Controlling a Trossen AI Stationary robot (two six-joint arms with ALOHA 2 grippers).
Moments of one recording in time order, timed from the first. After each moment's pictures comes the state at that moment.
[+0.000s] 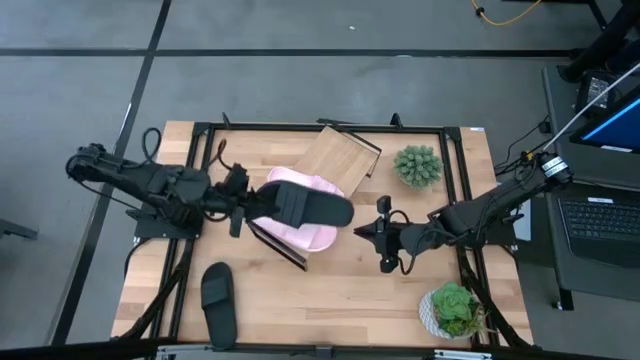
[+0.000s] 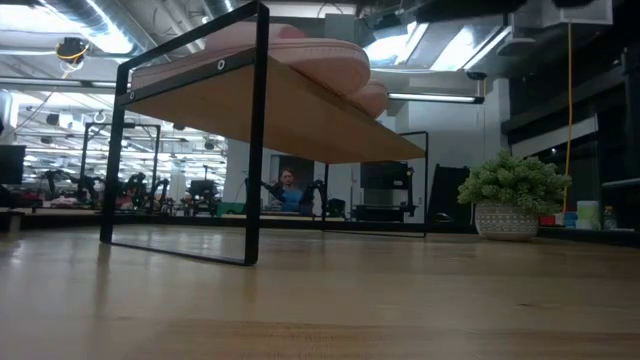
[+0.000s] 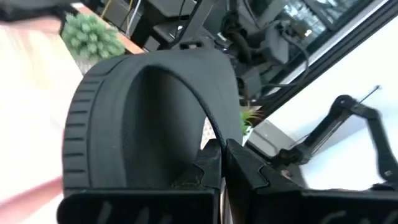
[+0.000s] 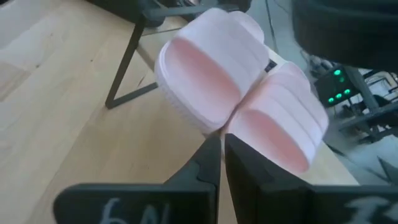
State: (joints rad) left arm -0.29 0.93 0.99 -0.27 -0.27 -0.77; right arm 0.47 1.28 0.90 -0.17 0.58 -0.31
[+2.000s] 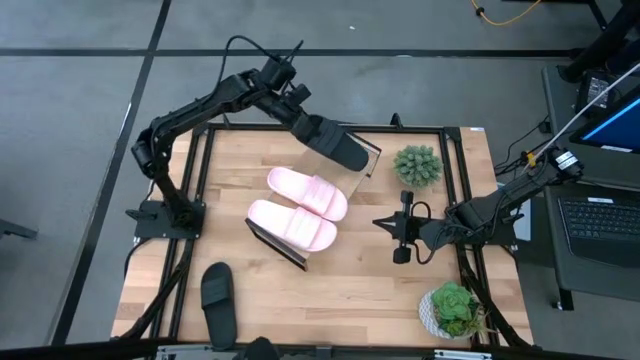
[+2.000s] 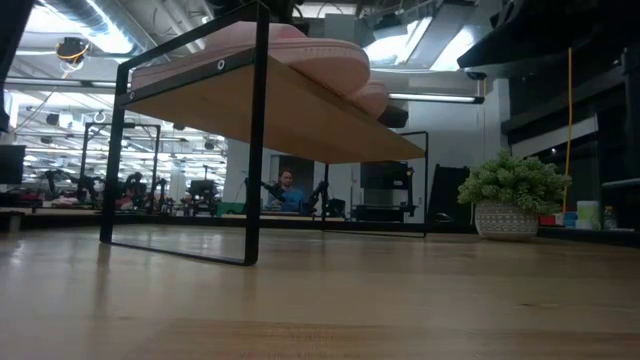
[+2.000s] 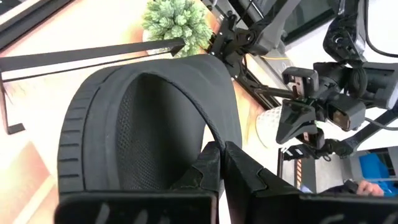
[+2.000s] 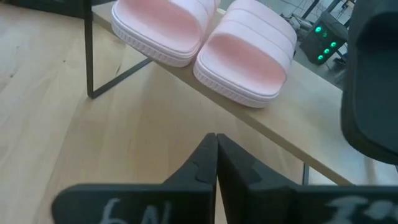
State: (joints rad) left arm 0.65 1.70 1.71 -0.79 0.71 -0.31; right arm 0.50 1.06 0.63 -0.12 0.68 0.00
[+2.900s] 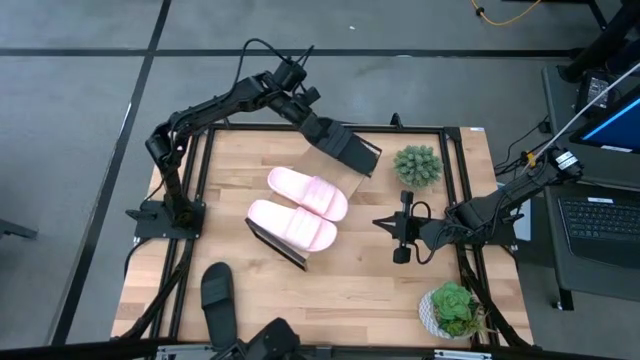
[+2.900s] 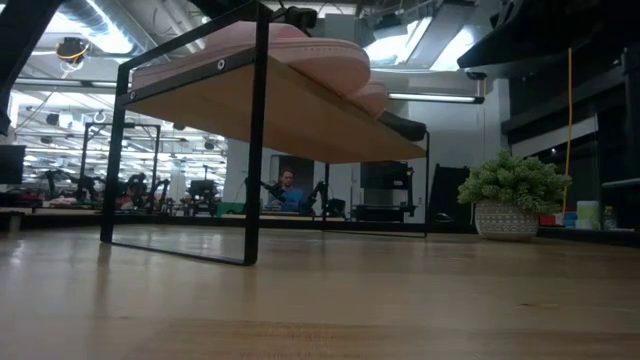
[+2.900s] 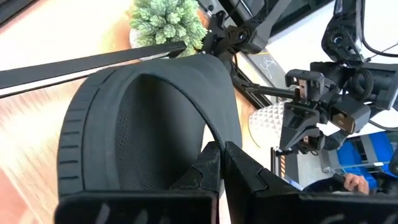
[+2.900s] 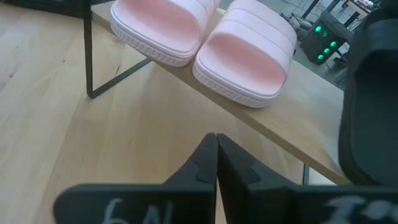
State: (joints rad) left arm 0.68 1.82 1.71 -0.67 0.82 -0.29; right arm 0.50 1.06 0.63 -0.12 0.68 0.00
